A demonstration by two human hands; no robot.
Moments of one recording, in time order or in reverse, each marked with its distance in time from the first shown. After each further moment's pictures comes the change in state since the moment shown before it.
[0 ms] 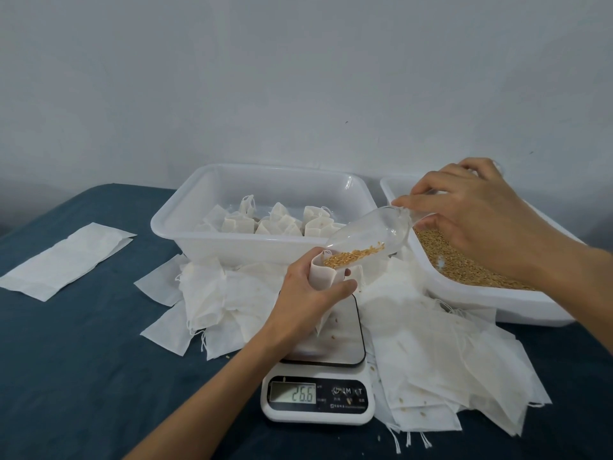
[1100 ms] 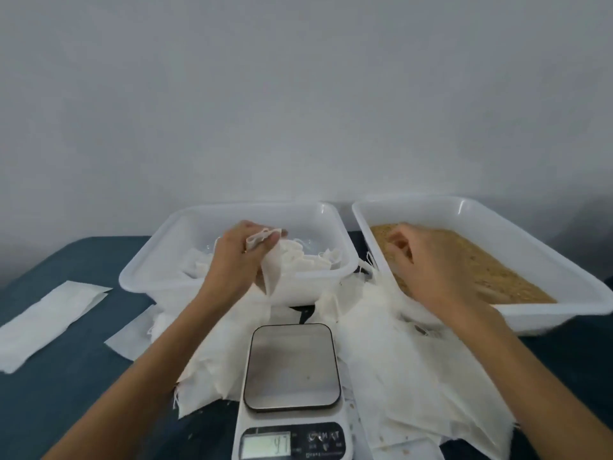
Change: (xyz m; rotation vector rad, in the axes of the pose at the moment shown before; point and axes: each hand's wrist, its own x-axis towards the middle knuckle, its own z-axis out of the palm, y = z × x) left_hand 0.078 0.053 -0.045 0.399 0.157 0.145; right_hand -0.026 0.014 0.076 0.280 0.152 0.667
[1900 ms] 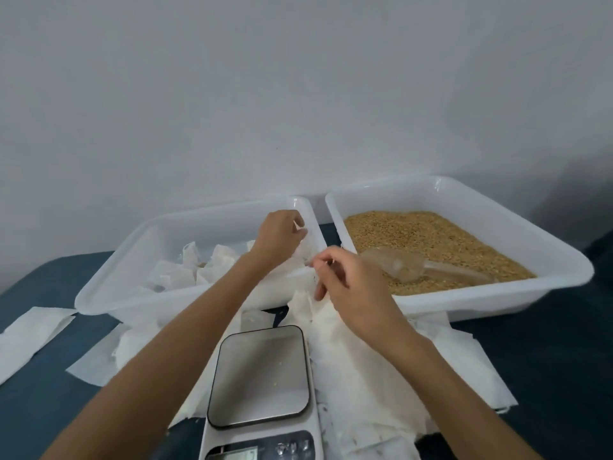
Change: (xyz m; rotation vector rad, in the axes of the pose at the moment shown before) left_hand 0.100 -0.026 0.117 0.722 -0.229 0.101; right_hand -0.037 -0.041 0.028 0.718 -0.180 0.106
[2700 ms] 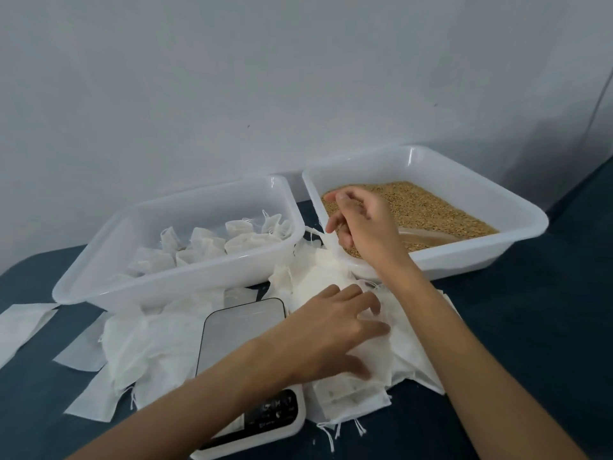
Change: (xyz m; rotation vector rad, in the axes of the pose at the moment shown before) left_hand -0.178 0.086 0.014 0.246 -0.380 0.916; right_hand 0.015 0.012 -0.047 0.455 0.185 0.134
